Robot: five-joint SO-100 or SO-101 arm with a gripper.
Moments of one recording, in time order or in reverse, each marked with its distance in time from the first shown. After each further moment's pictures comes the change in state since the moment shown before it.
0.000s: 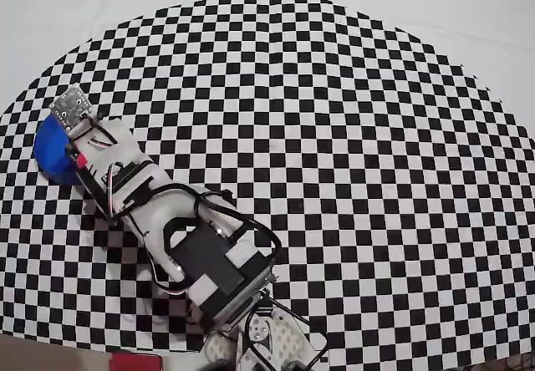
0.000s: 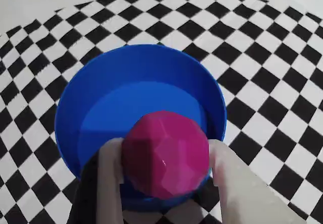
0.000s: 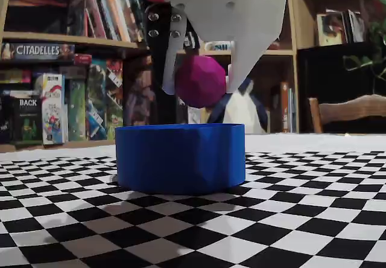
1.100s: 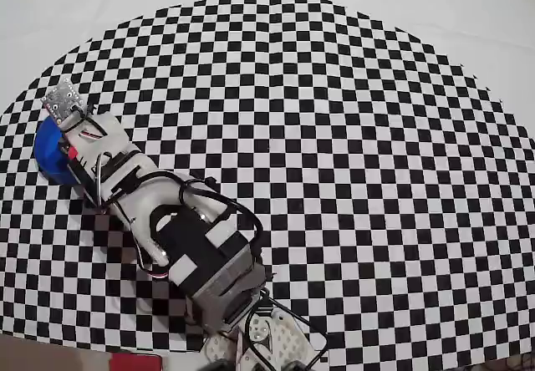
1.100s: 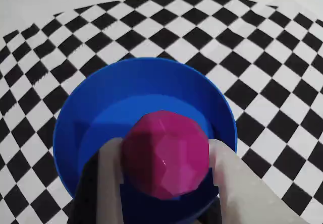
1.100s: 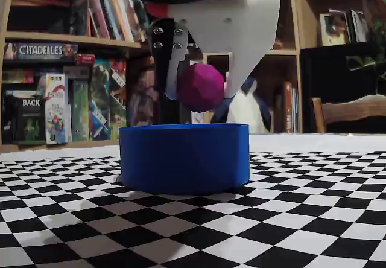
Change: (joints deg) arm -0.5 -7.7 -9.0 1.6 0.0
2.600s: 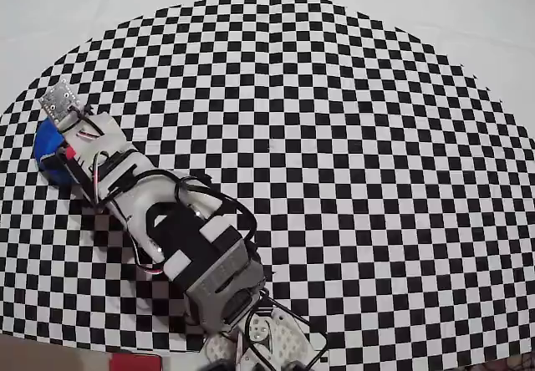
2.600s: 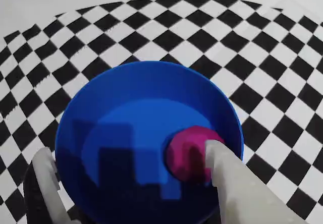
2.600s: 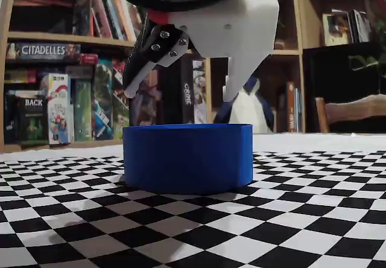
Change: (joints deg) arm -0.4 -1.9 -1.7 0.0 0.0
